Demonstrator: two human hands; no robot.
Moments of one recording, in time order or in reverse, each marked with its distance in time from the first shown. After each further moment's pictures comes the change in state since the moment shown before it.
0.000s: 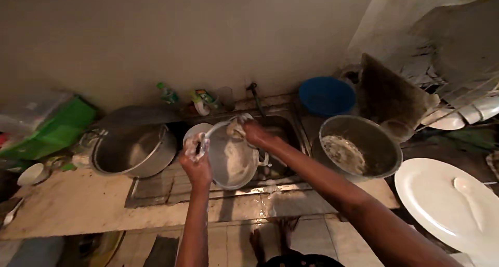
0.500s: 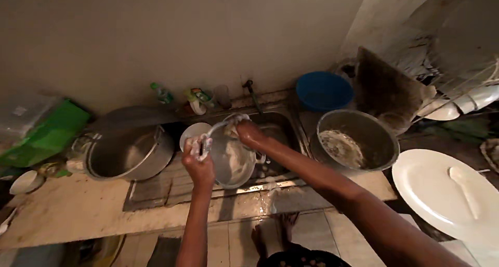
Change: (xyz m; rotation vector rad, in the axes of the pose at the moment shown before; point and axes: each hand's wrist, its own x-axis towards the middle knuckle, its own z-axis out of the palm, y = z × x) left_hand -0.004 -0.007 0.011 0.149 -0.089 0.080; right_hand -0.002 -0.017 0.010 -0.065 -0.114 0.077
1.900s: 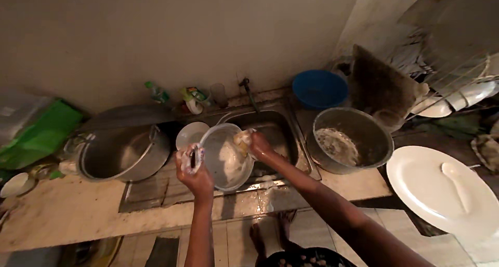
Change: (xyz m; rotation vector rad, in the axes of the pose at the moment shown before) left_hand -0.025 -0.008 -0.001 -0.142 0.205 0.046; right_hand -0.048 0.025 0.024 0.377 0.071 0.316
